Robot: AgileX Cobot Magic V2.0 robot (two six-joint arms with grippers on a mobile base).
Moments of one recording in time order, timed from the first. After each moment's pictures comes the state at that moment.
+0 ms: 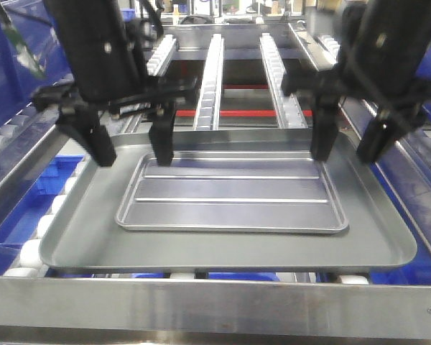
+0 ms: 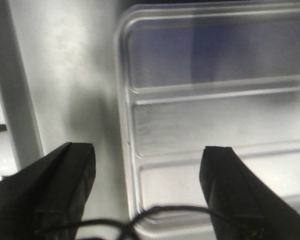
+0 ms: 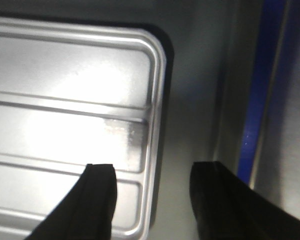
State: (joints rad) left arm -0.59 1.87 -1.42 0.02 0.82 -0.42; right arm 0.35 1.74 -1.21 0.00 0.73 0.38
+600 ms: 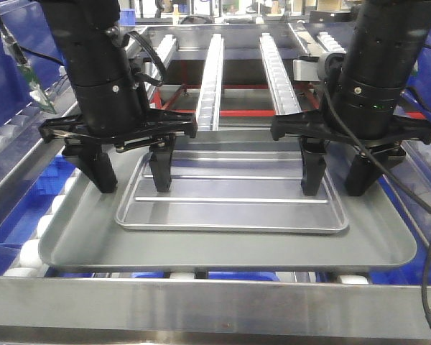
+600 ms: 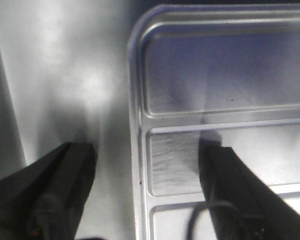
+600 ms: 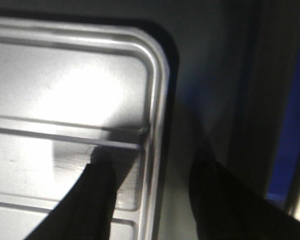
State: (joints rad) left arm -0.57 1.95 -1.42 0.02 0.77 -0.42; right arm 0.35 1.84 -1.22 0.00 0.67 0.38
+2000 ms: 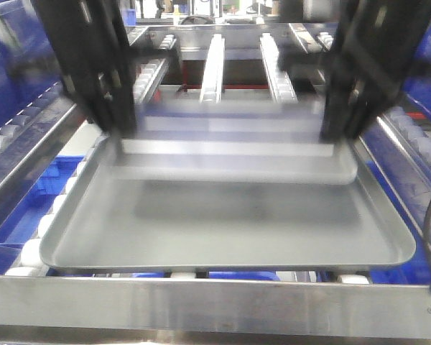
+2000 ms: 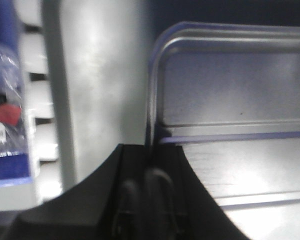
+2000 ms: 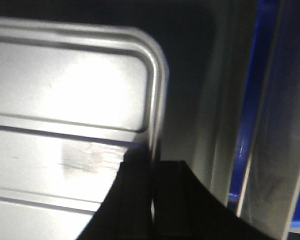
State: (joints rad) left arm -0.58 1.73 -1.43 0.07 0.88 -0.50; right arm 0.39 1.62 -1.22 -0.06 0.78 0.43
